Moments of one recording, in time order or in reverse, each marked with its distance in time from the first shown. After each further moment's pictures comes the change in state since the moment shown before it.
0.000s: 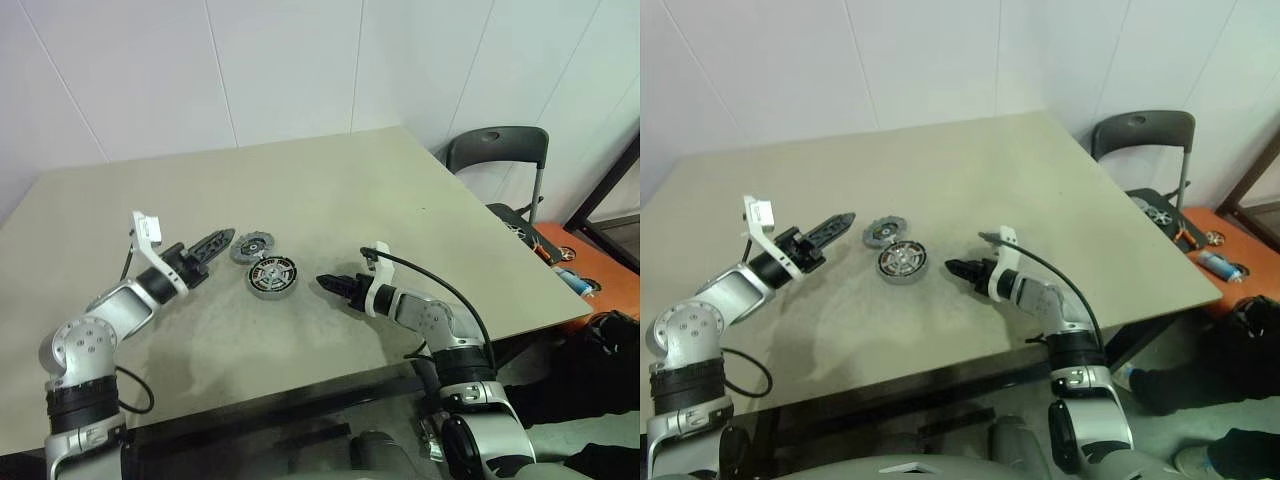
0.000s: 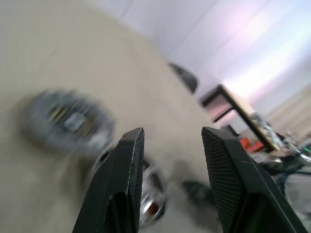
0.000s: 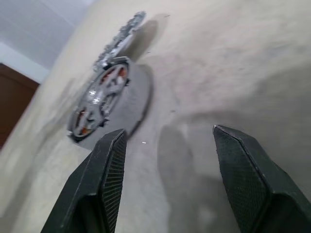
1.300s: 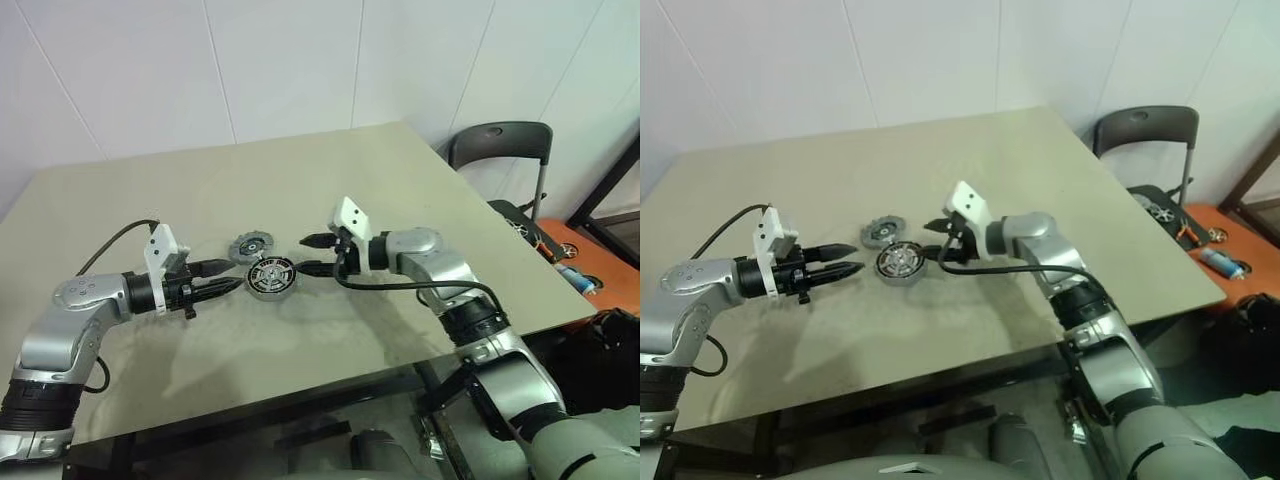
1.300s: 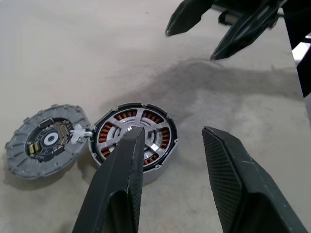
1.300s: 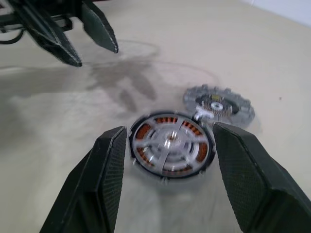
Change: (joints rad) left arm 0.104 0.322 -0.284 -0.012 0.508 -0.467 -0.617; right arm -0.267 -0.178 0.392 0.048 -0.294 -0.515 0.456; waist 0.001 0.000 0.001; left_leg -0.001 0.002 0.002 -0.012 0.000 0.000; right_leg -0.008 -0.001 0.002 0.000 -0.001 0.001
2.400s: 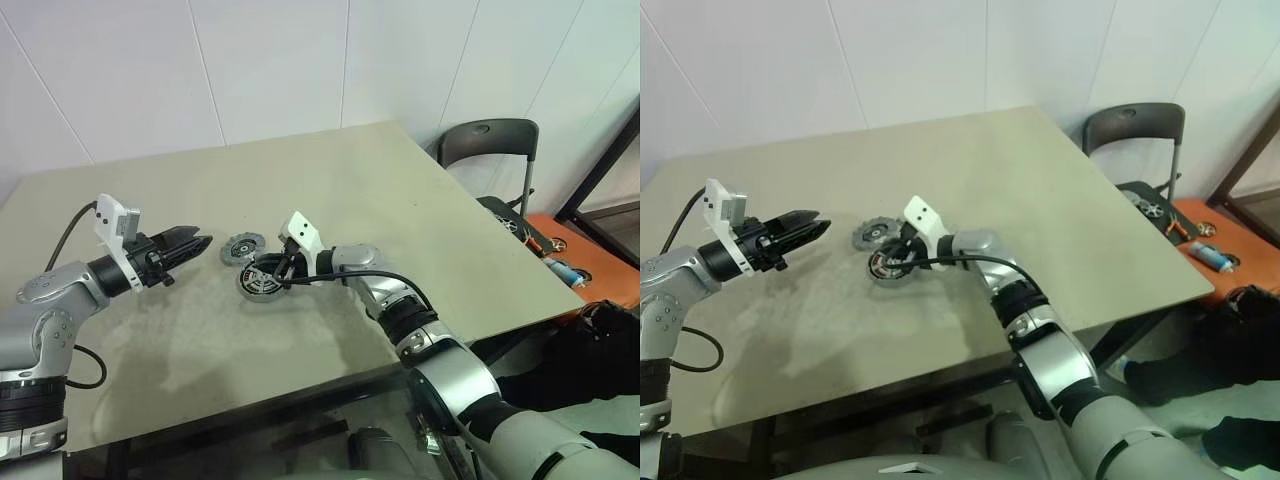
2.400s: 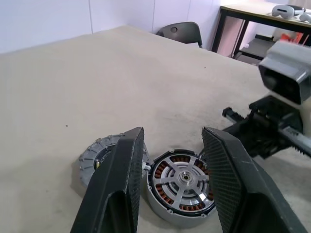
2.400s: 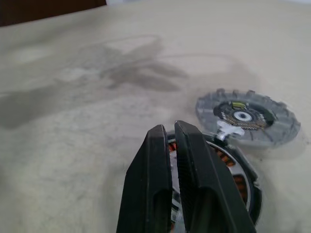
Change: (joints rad) left arm -0.027 -0.042 0.187 0.006 -0.122 0.150 0.201; right arm -0.093 0.290 -0.053 0.395 -0.126 -0.140 -0.110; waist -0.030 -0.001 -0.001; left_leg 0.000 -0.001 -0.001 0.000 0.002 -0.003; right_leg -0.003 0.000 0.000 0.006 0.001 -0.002
